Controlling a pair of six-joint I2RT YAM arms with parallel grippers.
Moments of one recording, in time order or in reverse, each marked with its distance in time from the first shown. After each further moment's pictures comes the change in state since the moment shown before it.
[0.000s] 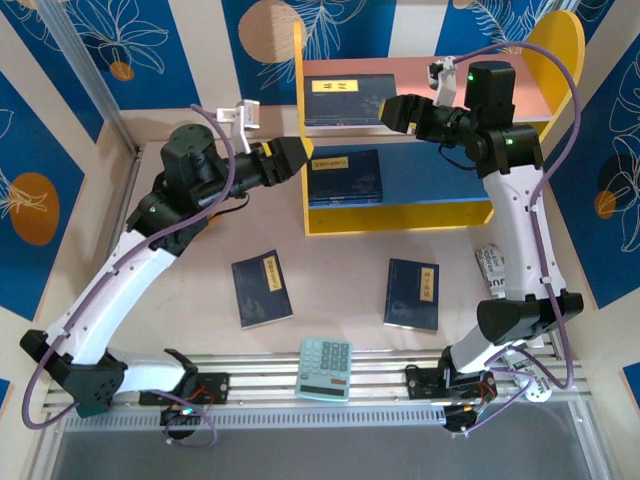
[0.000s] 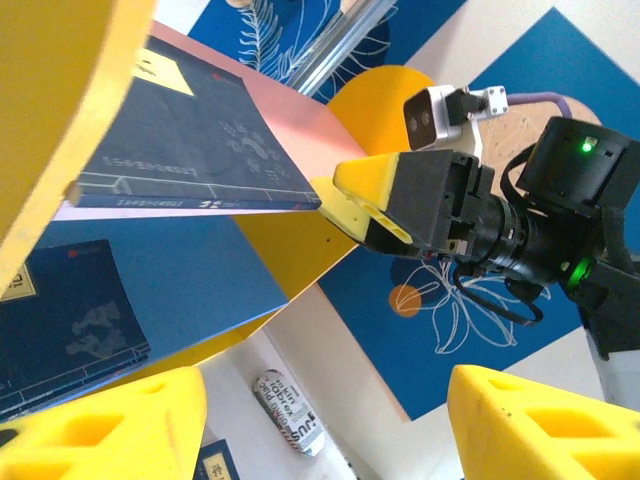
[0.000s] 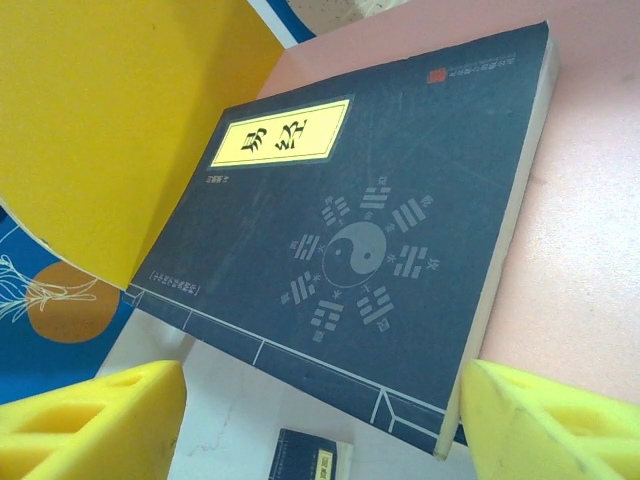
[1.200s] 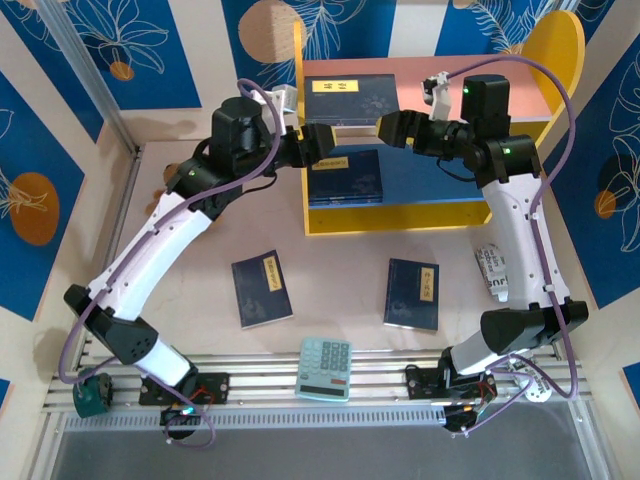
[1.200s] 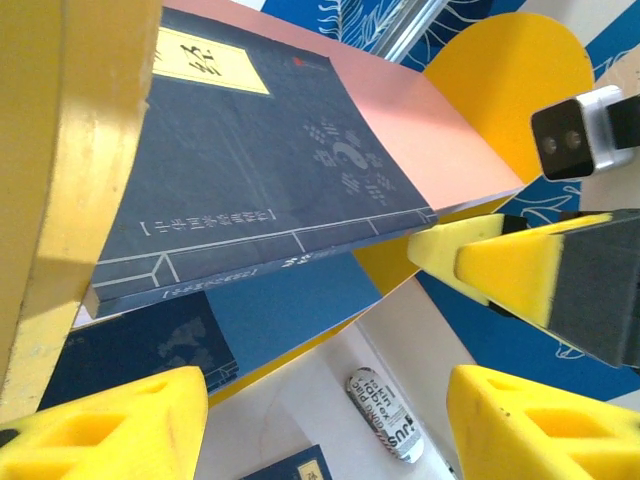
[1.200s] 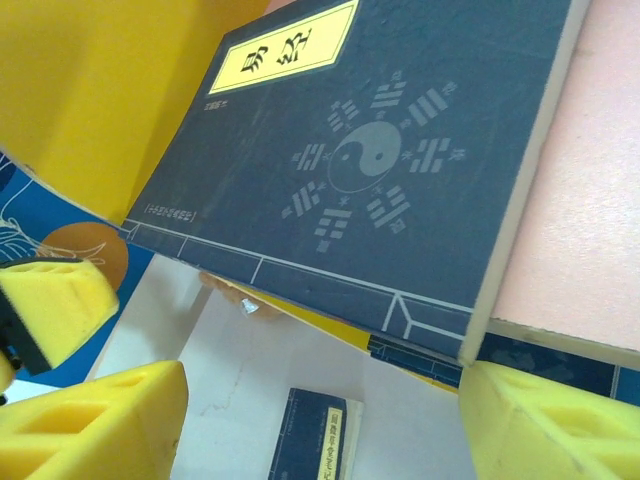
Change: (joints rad) left arm -0.026 0.268 0.266 -0.177 -0.128 0.149; right arm 0.014 -0.061 -0.106 -0.016 -0.032 -0.012
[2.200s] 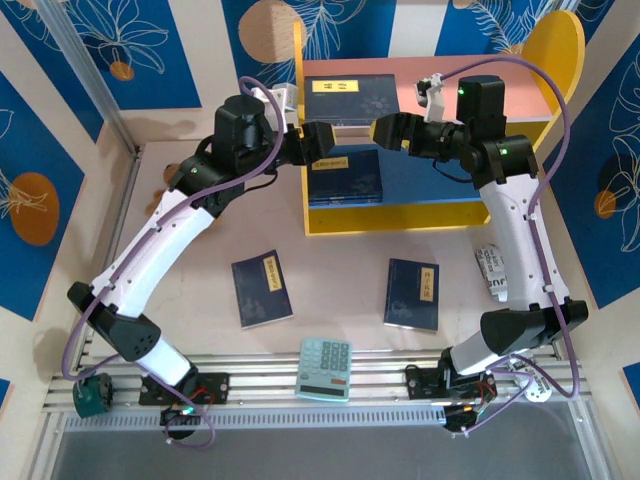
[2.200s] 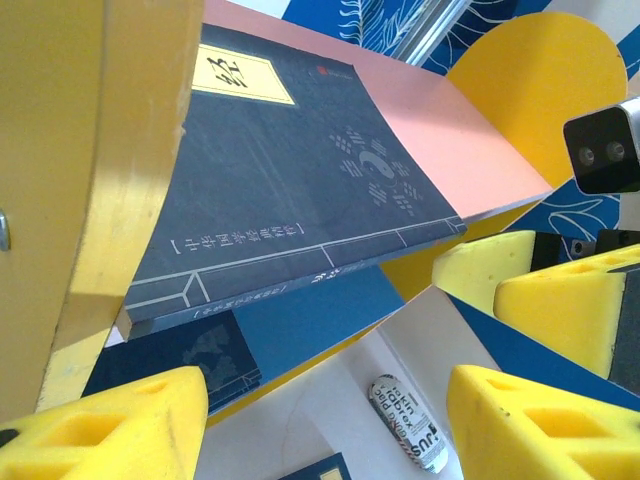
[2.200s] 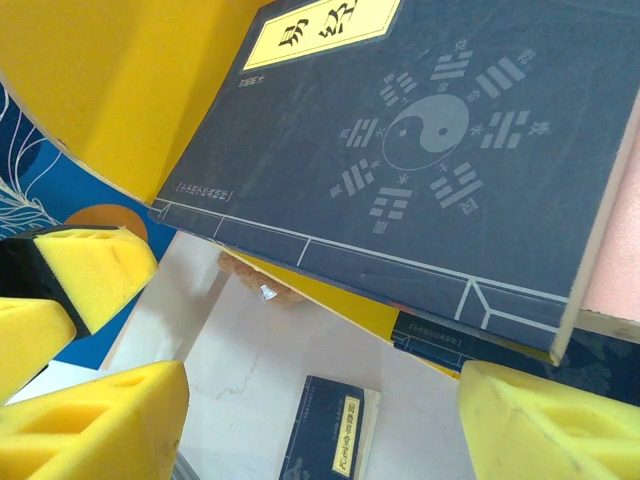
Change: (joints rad) left arm 0.002 0.021 0.028 -0.016 -0.037 0.026; right arm 0.023 -0.001 0.000 -0.005 -0.027 0.000
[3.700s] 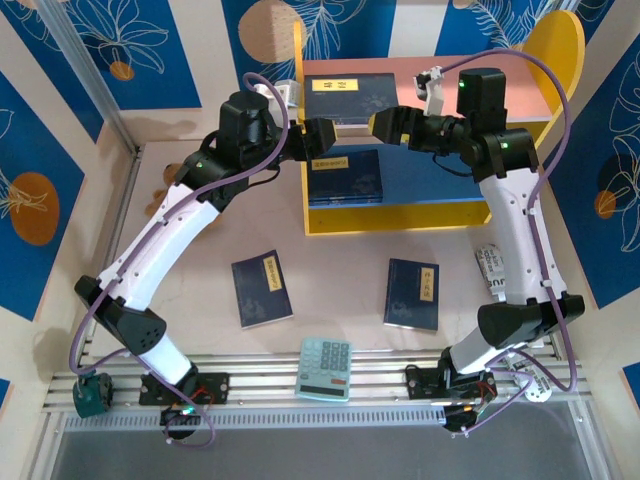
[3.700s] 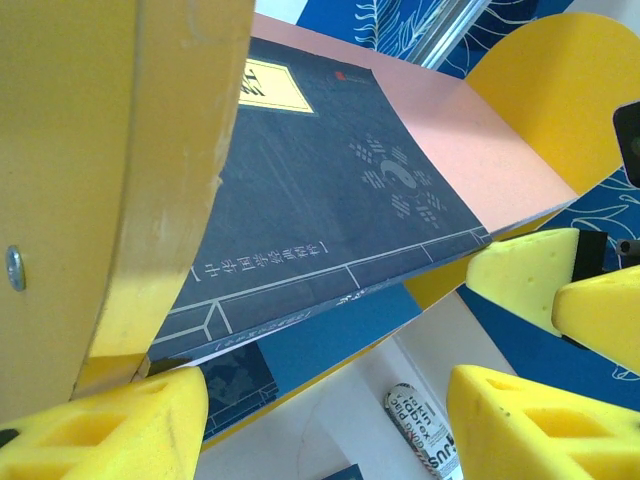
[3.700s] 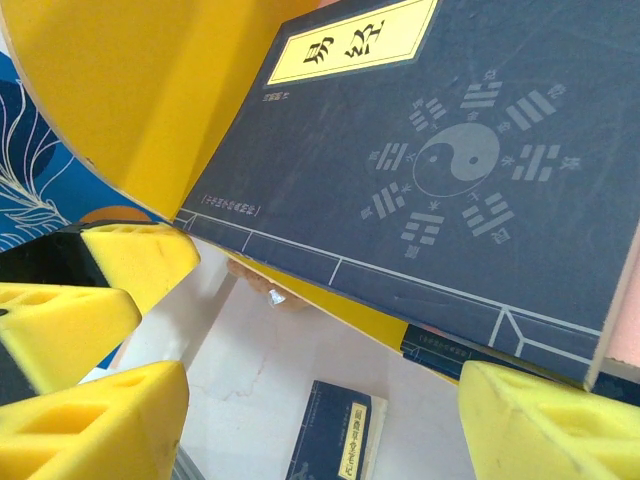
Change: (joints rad) left arm 0.021 0.041 0.035 -0.003 -0.010 0.018; right arm 0.000 0.044 0.082 -0.028 -0.019 -0.004
